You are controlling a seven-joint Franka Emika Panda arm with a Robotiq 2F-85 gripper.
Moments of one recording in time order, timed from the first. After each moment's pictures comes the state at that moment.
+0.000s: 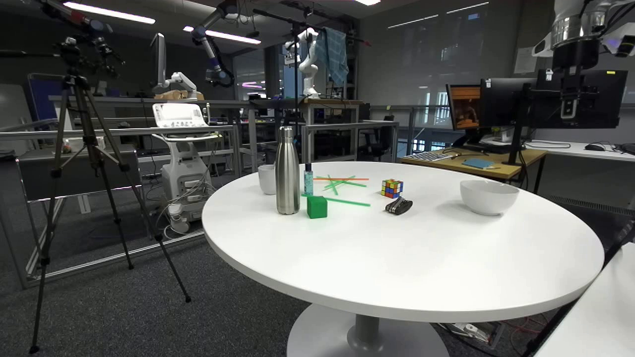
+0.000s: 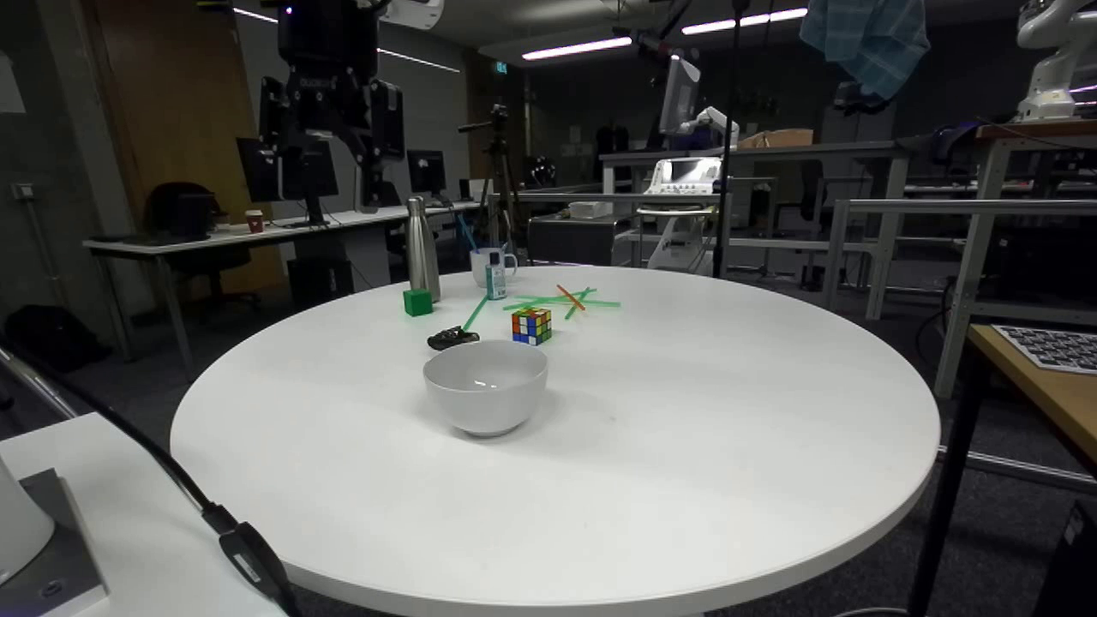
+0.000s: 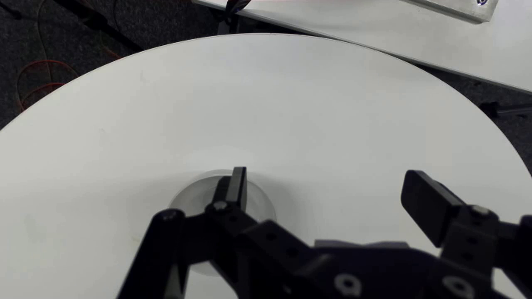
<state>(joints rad) -0.12 -0.58 -0.40 -2.57 -0.19 1.87 -0.61</state>
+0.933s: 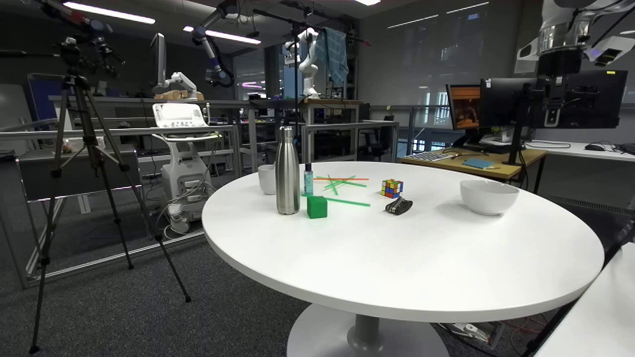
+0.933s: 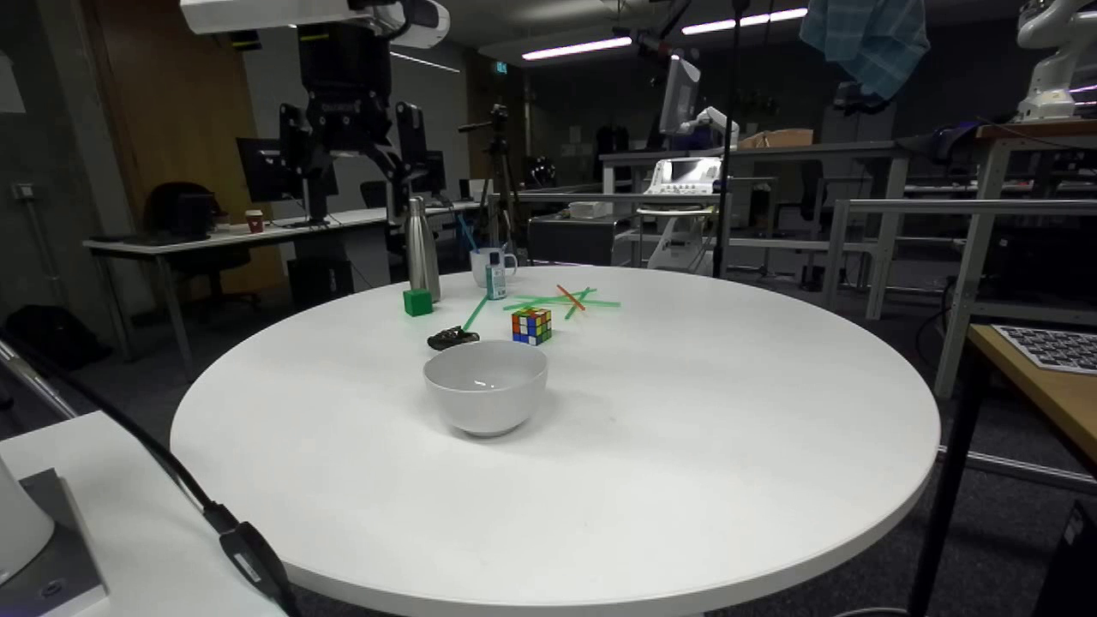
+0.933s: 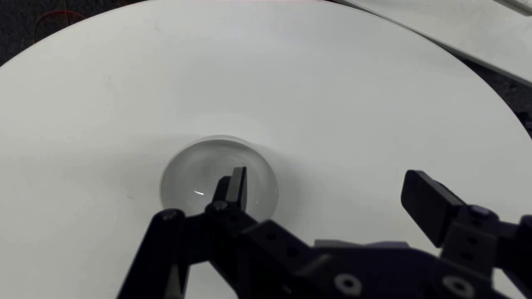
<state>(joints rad) -0.11 -0.55 -0.35 -2.61 -0.19 2.01 -0.69</state>
